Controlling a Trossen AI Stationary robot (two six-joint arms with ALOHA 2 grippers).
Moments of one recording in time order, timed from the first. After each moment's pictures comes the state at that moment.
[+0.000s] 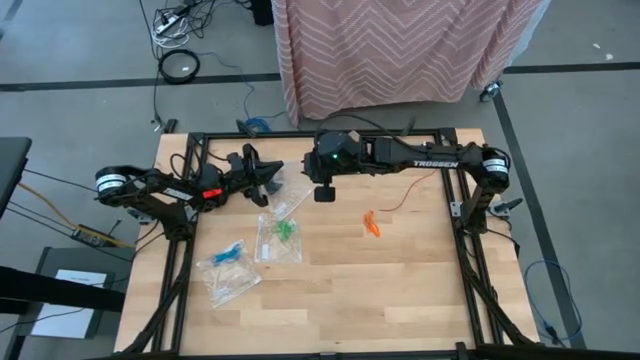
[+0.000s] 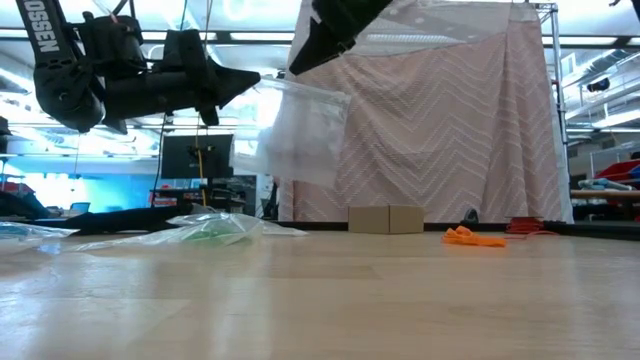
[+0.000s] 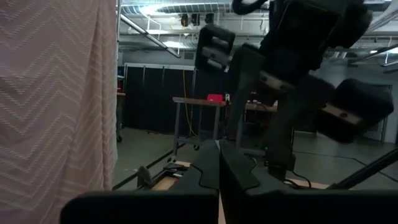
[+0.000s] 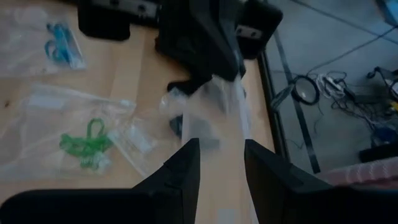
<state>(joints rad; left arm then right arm) 0.41 1.41 0.21 1.54 0.12 -0.14 -0.13 1.78 1.67 -0.50 0.16 -0.35</state>
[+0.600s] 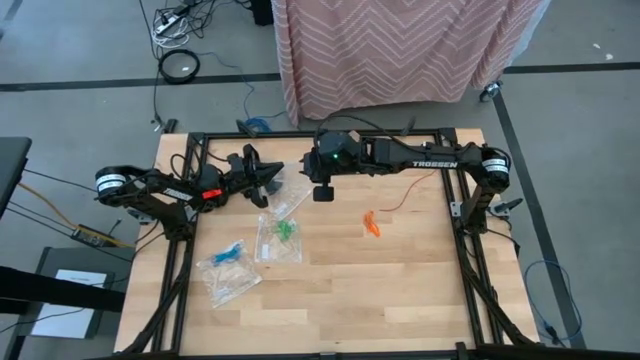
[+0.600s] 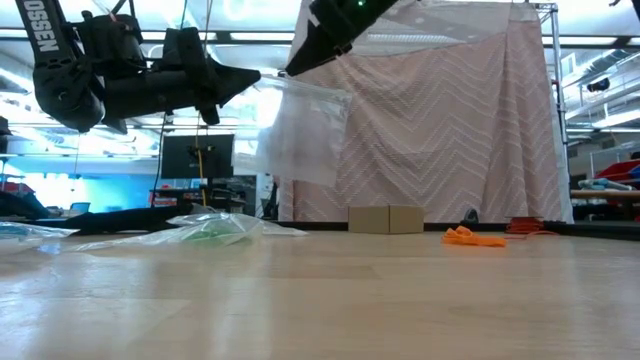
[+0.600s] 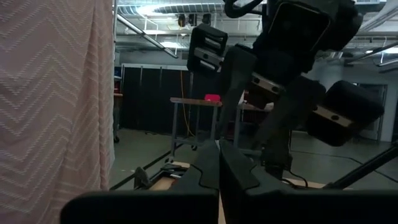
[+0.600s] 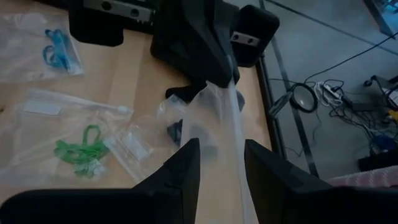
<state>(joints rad) 0.40 1.41 0.21 1.54 0.12 -0.13 -0.14 1.78 1.64 -0.45 0.15 -0.37</state>
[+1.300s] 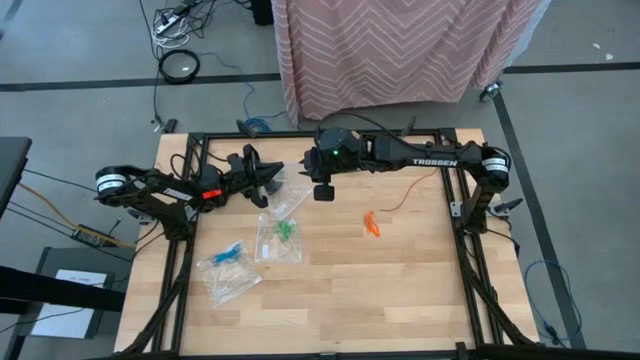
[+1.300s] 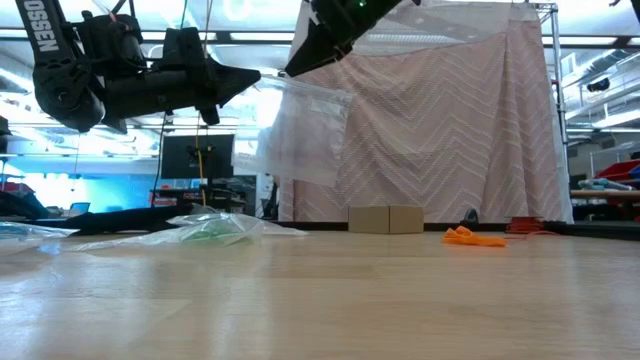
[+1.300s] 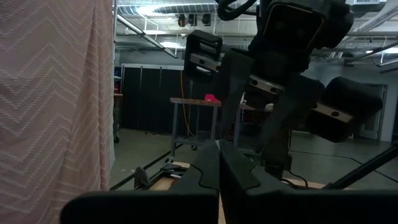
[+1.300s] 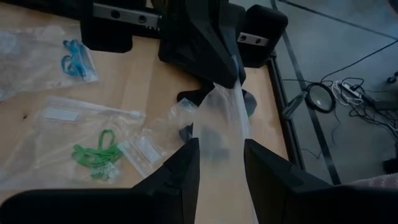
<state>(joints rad) 0.40 1.41 0.21 1.54 0.12 -0.13 -0.16 1.78 1.64 -0.45 0.07 -0.33</state>
